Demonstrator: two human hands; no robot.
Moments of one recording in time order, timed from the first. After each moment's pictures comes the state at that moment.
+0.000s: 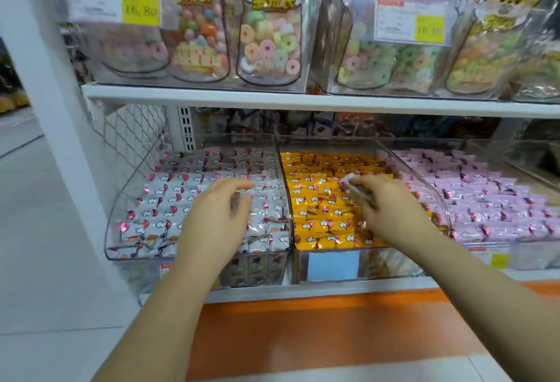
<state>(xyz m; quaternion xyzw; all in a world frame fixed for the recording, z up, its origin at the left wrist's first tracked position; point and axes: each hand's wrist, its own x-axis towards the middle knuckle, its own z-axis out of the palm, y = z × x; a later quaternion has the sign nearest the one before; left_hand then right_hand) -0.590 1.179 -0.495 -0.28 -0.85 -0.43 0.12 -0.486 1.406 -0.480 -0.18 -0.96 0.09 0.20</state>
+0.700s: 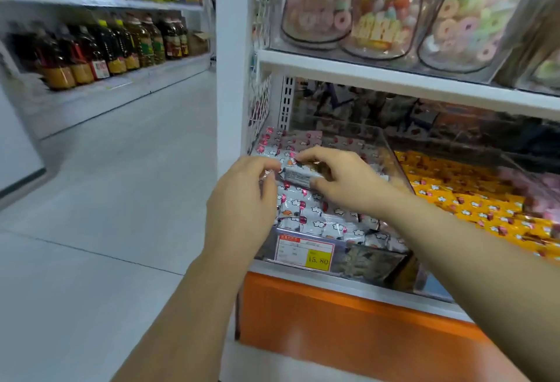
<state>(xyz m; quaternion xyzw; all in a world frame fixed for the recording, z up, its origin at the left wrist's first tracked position) -0.611 1.077 -0.505 -0.15 -0.85 -0.45 0.22 -0.621 1.249 -0.471 0.10 -0.97 0.19 0.09</state>
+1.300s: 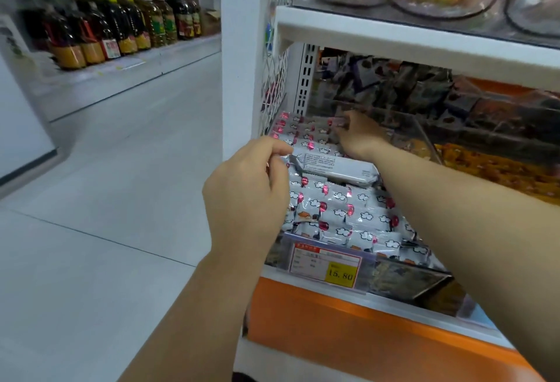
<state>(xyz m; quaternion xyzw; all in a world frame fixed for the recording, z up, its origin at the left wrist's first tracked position) -0.633 1.083 -0.513 -0.13 -0.82 -0.43 0.36 -0.756 1.289 -0.502 -0.14 -0.97 0.18 0.11</state>
